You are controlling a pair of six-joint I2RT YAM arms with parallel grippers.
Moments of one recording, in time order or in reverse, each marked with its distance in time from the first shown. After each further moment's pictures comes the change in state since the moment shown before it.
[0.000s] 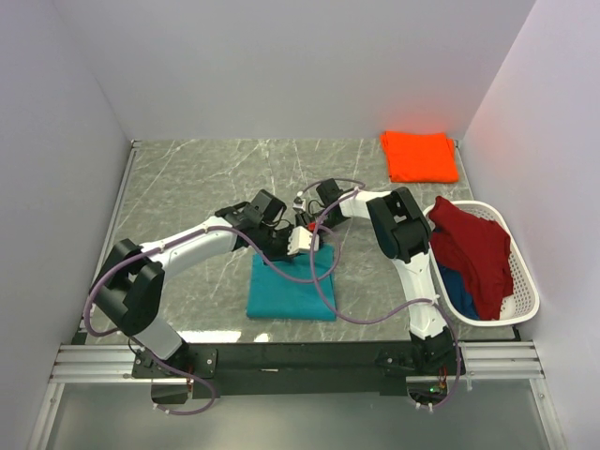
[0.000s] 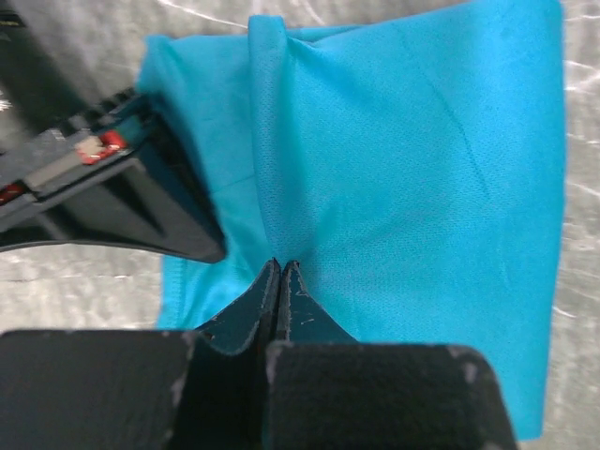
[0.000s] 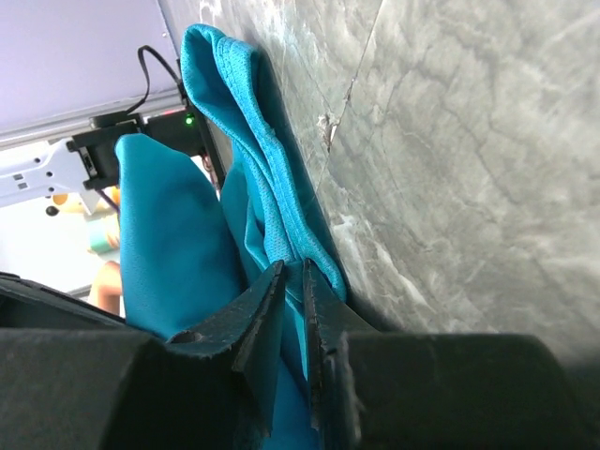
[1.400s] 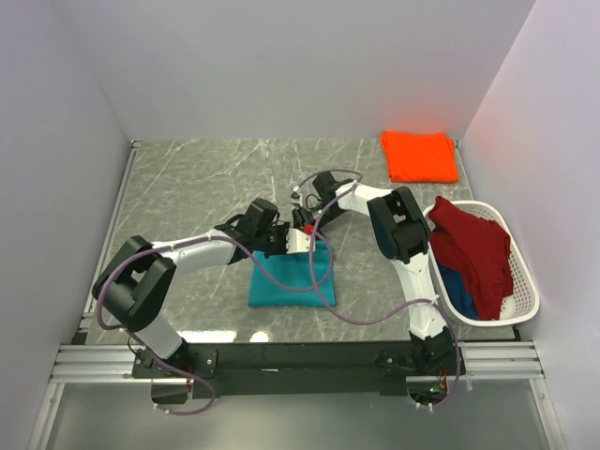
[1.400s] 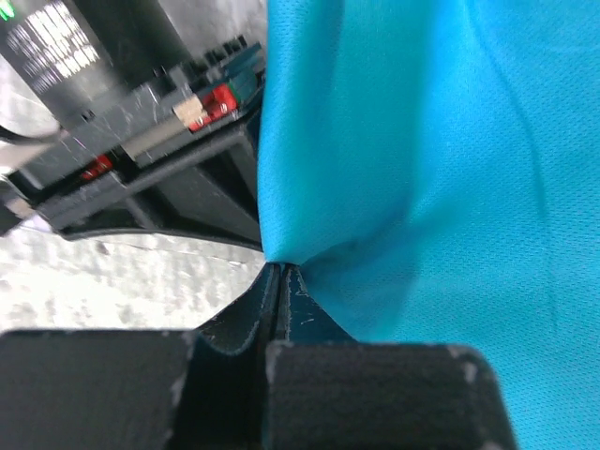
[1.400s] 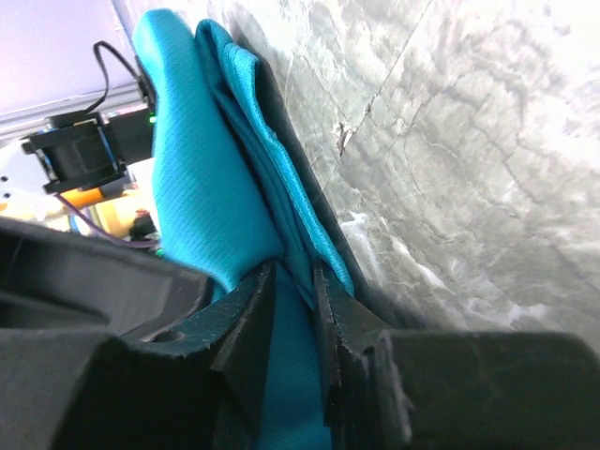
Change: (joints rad) left arm 0.031 0.040 -0.190 0.469 -0.190 0.051; right arm 0.004 -0.001 0.106 -0.170 0.105 -0.103
